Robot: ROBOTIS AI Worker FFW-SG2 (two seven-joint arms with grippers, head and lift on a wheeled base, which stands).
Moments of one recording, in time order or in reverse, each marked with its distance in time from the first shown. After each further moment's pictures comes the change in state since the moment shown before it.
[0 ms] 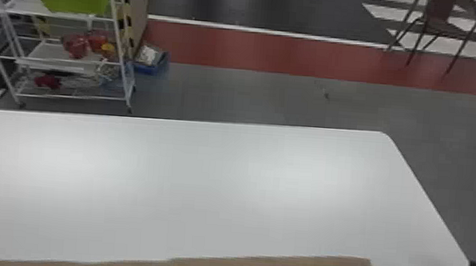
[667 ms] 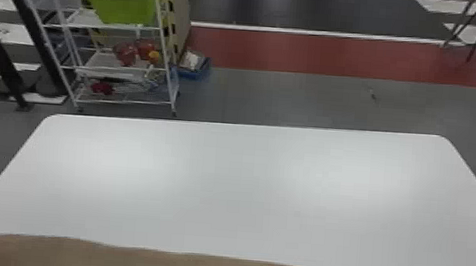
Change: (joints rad) left arm -0.132 0.055 0.149 -0.042 -0.026 0.091 -0.101; right arm -0.006 -0.002 0.017 0.010 0.019 -0.010 -0.009
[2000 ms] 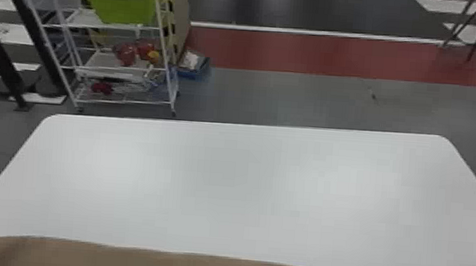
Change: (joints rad) left arm -0.012 0.070 -0.152 0.052 -0.223 0.145 0.018; right arm -0.009 -0.016 0.041 0.028 0.016 -0.025 -0.005
